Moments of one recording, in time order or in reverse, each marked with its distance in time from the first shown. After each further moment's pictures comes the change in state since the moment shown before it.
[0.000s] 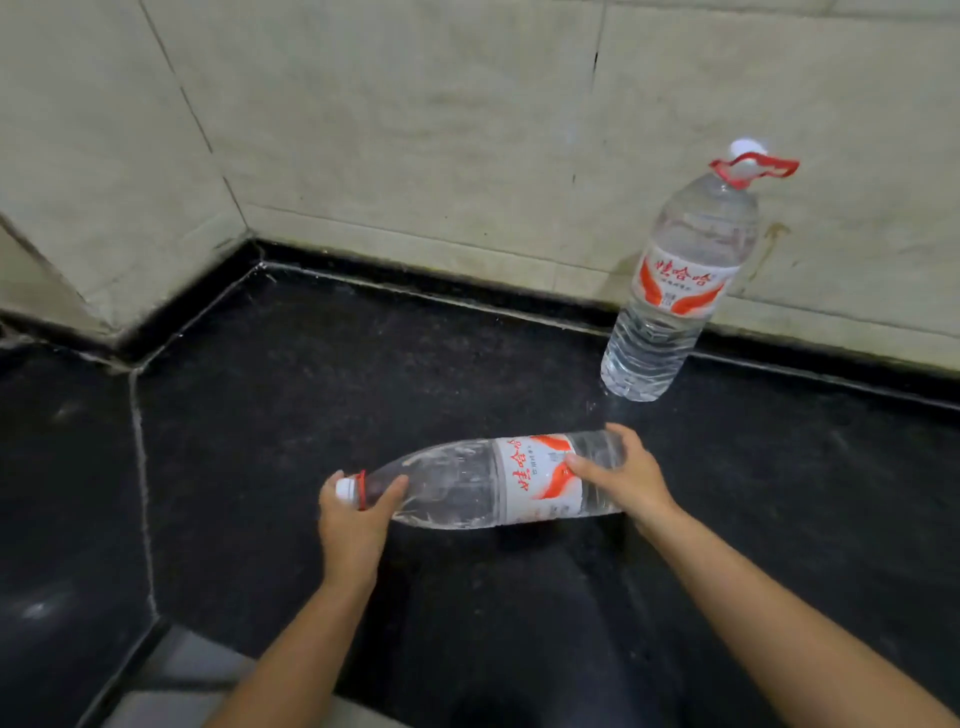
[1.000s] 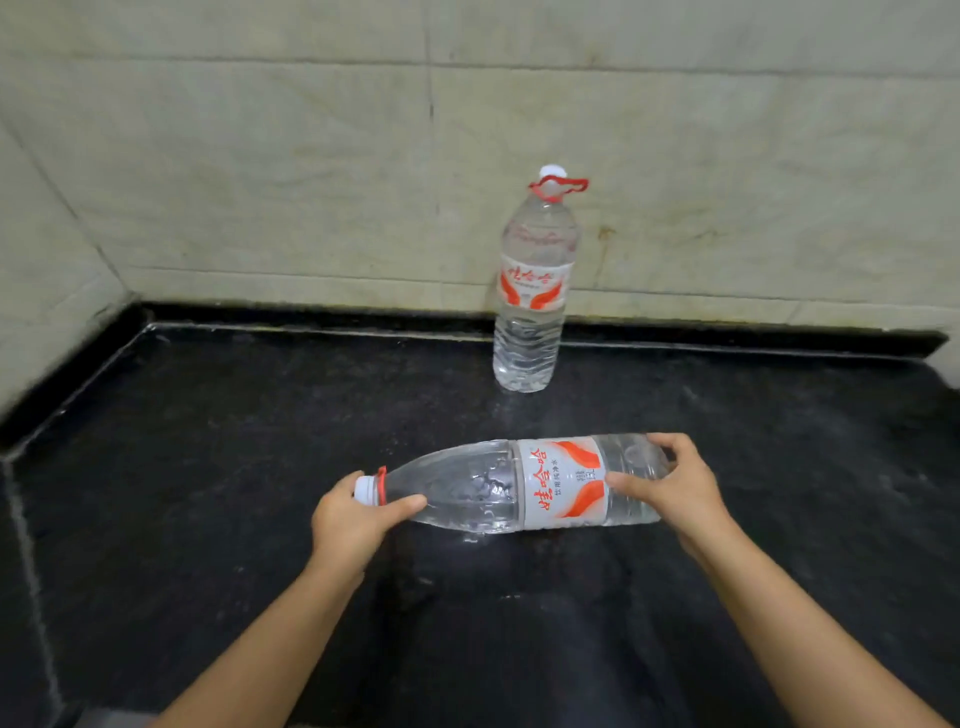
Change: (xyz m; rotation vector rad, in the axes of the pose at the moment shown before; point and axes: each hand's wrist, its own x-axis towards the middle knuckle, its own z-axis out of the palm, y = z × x) left_hand -0.051 0.034 0.041 0.135 -0.394 0.138; right_hand -0.104 0.030 -0.115 0.210 0.358 -0.015
